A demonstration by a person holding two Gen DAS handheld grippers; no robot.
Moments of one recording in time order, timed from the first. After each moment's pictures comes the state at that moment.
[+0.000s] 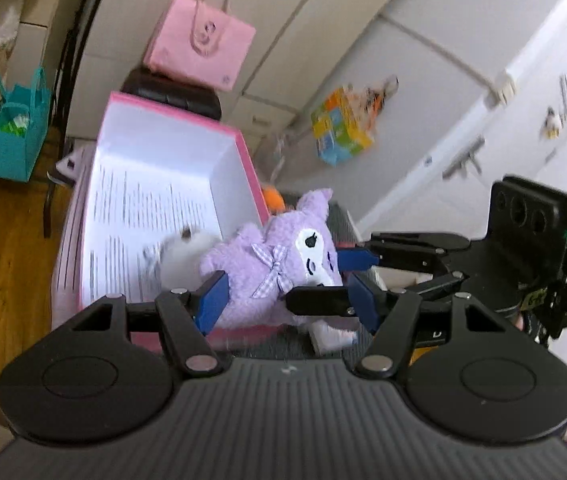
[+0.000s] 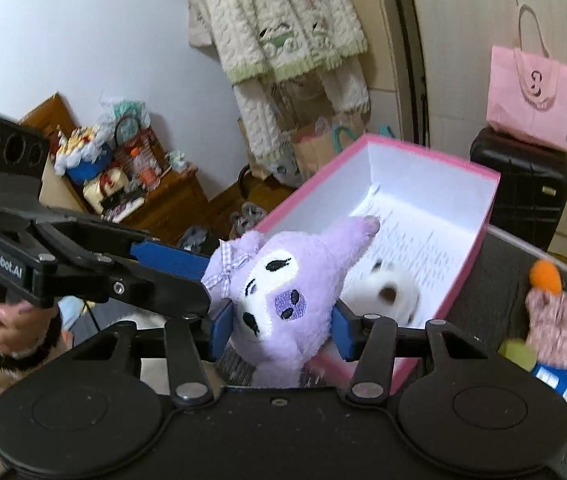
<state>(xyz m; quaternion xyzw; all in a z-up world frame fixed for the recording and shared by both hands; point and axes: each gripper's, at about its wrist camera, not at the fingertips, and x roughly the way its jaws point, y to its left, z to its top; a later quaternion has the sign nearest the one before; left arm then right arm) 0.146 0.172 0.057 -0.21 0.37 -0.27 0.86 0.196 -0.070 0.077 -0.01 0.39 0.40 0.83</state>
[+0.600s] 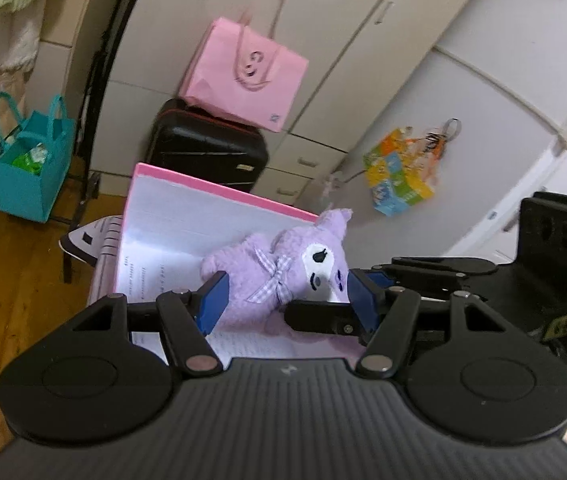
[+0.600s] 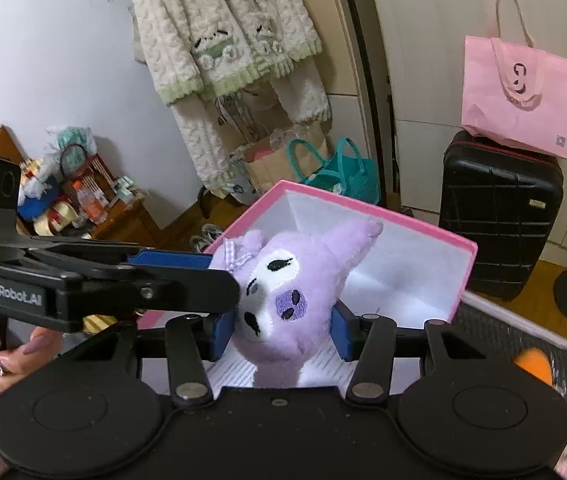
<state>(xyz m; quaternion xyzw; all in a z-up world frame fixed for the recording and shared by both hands) 0.294 0.171 0.015 -0.21 0.35 -0.21 0.89 0.343 -0.039 0.033 -0.02 0.41 0.36 0.84</state>
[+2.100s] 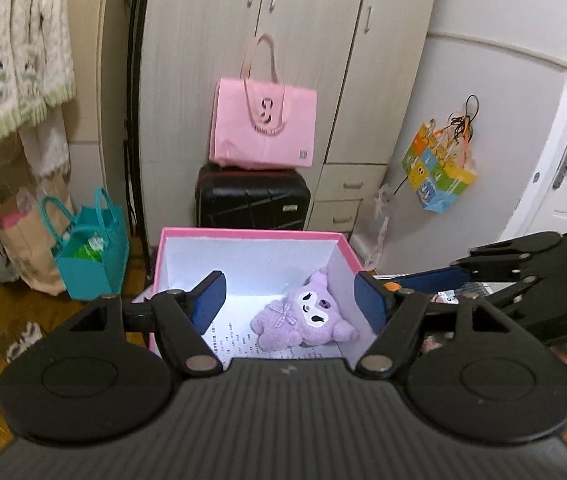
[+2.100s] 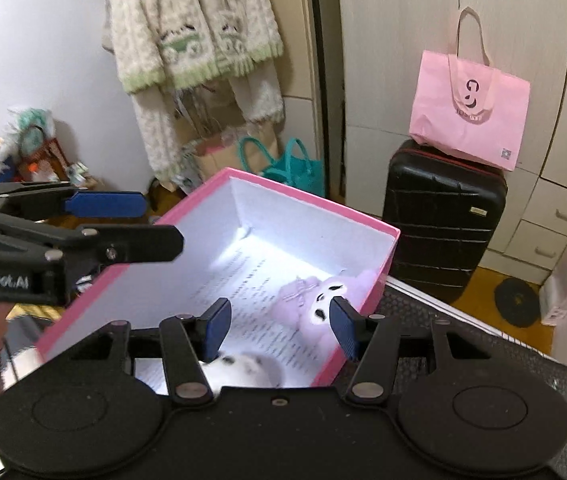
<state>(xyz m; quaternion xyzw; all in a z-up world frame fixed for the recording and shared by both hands) 0.239 0.128 0.062 -0.05 0.28 -0.15 0.95 0.300 -0.085 0.056 -0.05 0.39 0.30 0.87</state>
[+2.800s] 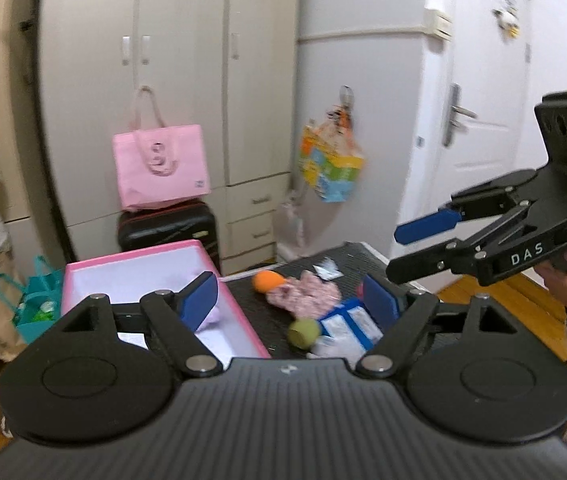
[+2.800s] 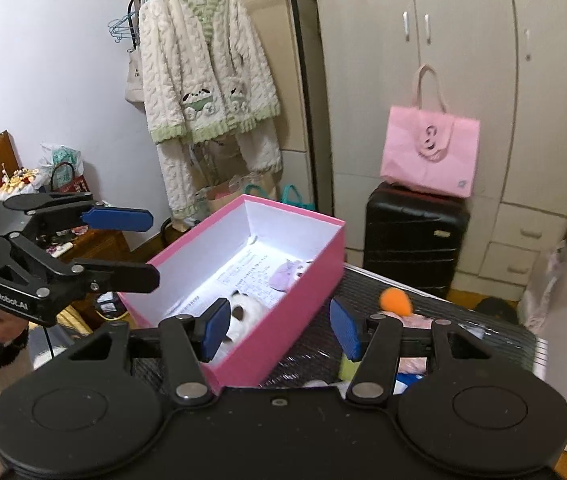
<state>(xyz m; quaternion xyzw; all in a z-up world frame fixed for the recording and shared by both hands) 0.118 0.040 0.100 0.04 0.23 -0.28 0.93 0.154 -0.197 0.110 -0.04 0.31 0.29 0.91</state>
